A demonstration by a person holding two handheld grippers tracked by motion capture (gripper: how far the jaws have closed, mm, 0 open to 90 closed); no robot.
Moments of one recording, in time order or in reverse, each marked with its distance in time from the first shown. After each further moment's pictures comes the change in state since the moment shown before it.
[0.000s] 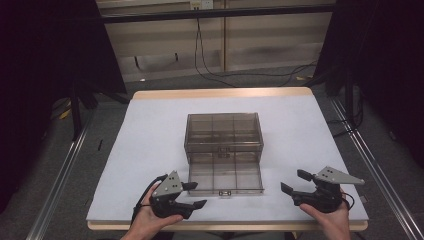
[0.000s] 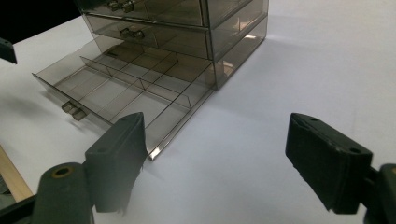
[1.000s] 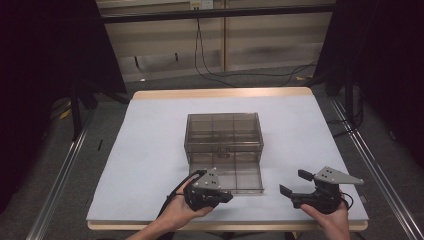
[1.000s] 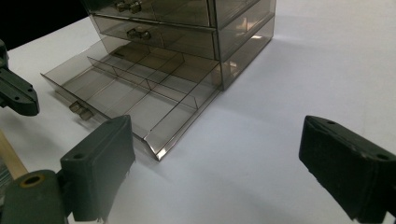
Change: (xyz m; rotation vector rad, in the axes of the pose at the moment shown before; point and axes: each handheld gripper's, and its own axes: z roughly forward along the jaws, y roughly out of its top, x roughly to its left) left arm -0.011 0.037 0.067 0.143 -0.145 0.131; right arm 0.001 0.000 0.001 0.000 0.017 -0.002
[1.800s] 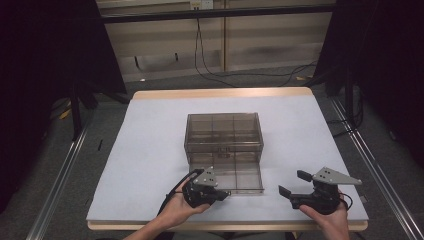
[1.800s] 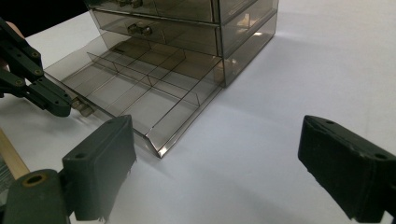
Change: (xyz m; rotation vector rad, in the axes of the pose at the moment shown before) left arm 0.019 -0.021 0.012 0.029 0.020 -0.067; right arm 0.003 0.000 0.001 0.017 -0.001 -0.001
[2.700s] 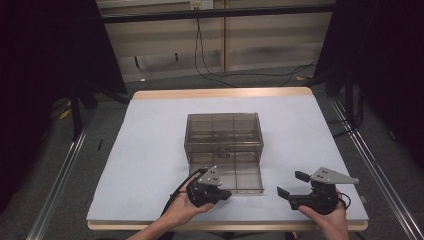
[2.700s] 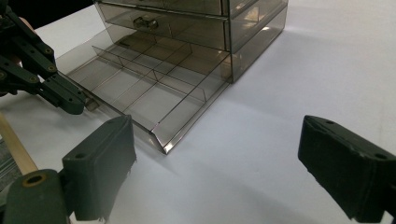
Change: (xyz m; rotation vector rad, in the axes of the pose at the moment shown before) left arm 0.000 0.004 0.009 -0.011 -0.006 -0.005; right arm 0.001 0.000 0.003 0.021 0.022 -0.012
